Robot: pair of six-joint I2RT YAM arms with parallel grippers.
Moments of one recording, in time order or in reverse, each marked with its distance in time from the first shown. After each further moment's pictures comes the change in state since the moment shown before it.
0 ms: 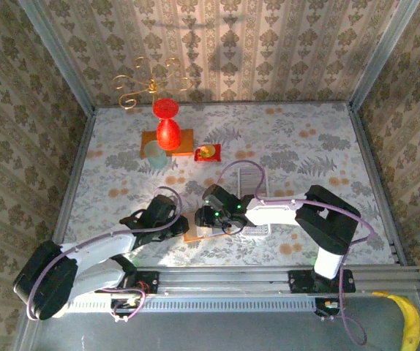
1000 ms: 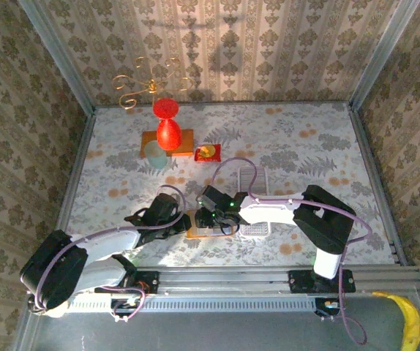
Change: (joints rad) left arm 0.005 0.090 -0.005 0.132 0.006 0.001; right arm 0.031 0.026 0.100 -0.198 0.106 -0.058
